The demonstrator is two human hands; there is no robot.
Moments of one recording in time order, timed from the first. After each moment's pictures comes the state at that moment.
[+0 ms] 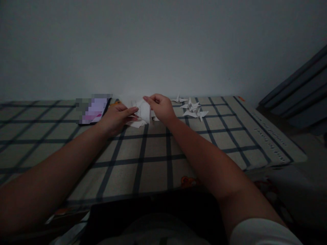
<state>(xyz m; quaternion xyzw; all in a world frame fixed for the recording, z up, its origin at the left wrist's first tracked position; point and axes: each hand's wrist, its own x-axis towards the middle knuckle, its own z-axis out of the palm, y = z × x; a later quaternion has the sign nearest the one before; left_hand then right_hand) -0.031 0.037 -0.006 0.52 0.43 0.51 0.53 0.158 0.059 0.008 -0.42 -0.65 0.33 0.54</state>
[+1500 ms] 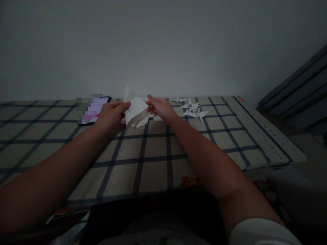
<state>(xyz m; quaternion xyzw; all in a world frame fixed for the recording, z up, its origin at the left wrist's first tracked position) -0.033 0.043 -0.004 0.50 0.45 0.60 0.44 0.163 0.068 0.003 -0.42 -0.61 0.49 0.46</state>
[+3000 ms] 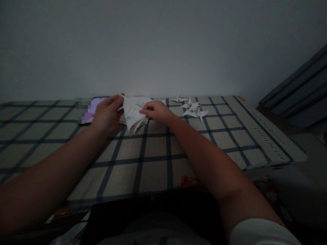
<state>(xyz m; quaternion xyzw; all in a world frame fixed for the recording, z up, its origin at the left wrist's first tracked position) -0.035 0.050 -0.002 0.43 0.38 0.68 0.45 0.167 0.060 0.010 -0.36 -0.79 0.36 0.34</state>
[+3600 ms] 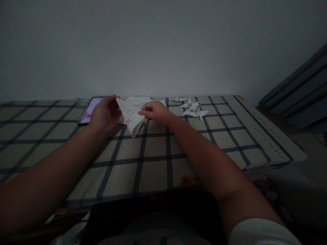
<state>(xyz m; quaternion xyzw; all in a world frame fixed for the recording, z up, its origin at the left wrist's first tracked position) -0.041 0.054 0.003 0.35 0.36 0.69 0.52 0.166 0.058 0.011 -0.36 -0.79 0.38 0.33</state>
